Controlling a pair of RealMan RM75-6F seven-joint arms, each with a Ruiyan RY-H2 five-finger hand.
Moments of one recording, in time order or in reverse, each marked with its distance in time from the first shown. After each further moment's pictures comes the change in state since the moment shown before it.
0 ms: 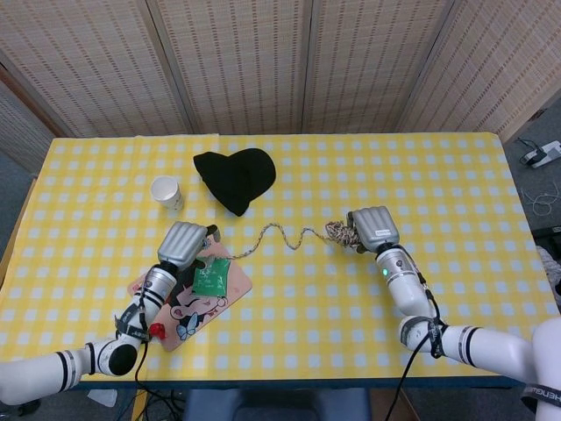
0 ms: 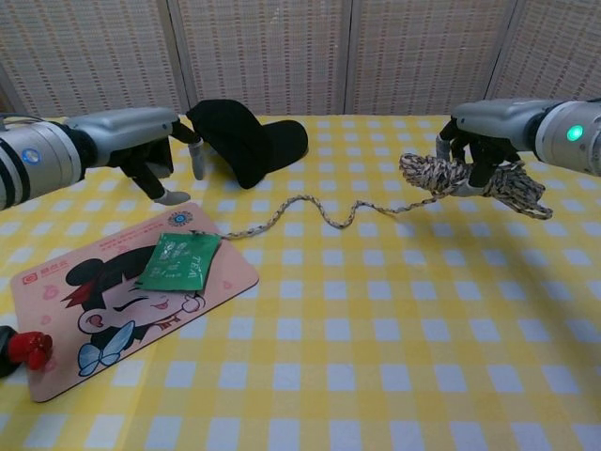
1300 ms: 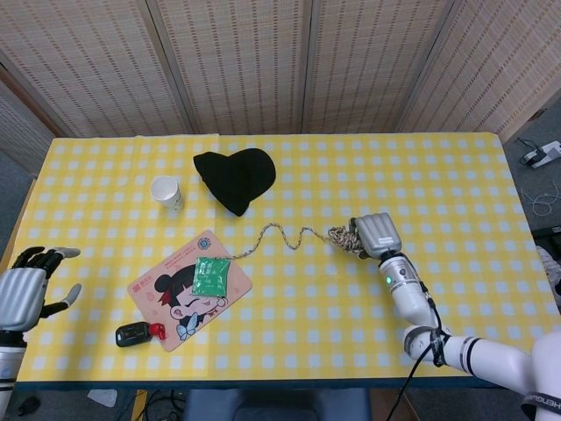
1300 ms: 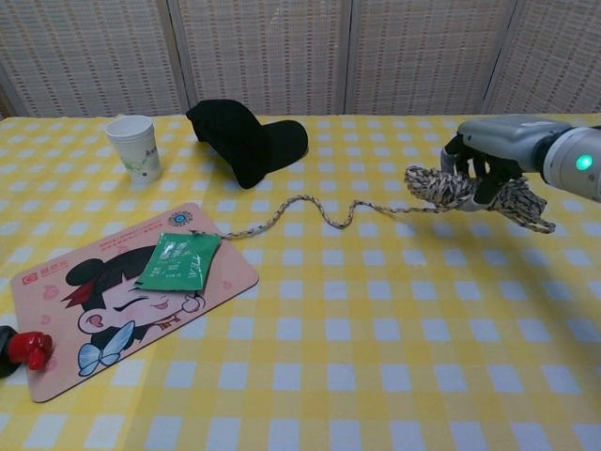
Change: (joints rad) left arm 0.580 0.456 0.119 -0.165 0.514 0.463 -0.447; right arm -0.097 -0.055 0.032 0.071 -0.162 -0.015 0.052
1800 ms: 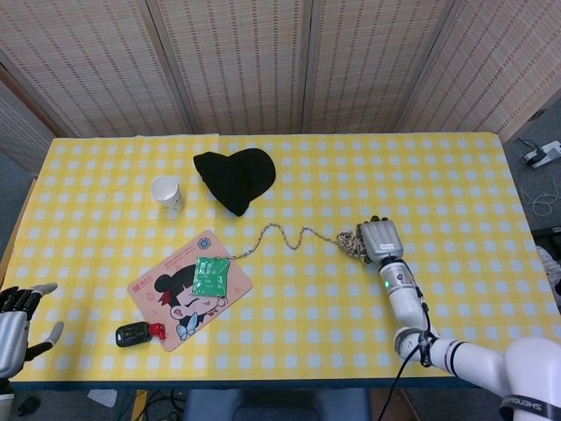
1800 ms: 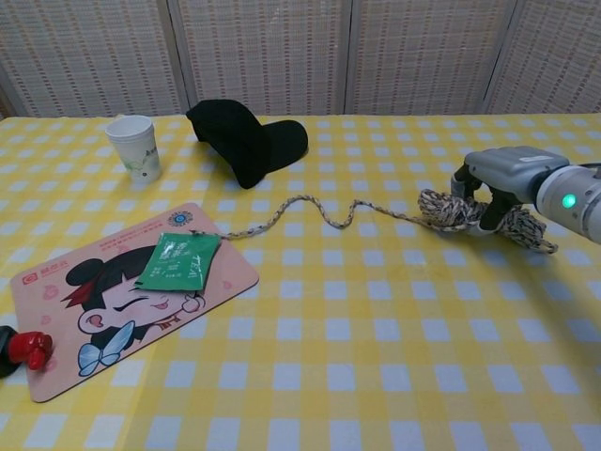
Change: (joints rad) left arm 0.188 -0.039 0.104 -0.038 0.021 0.181 0.097; right arm -0.026 -0.134 -0.019 0.180 -0.002 0.019 -0.009
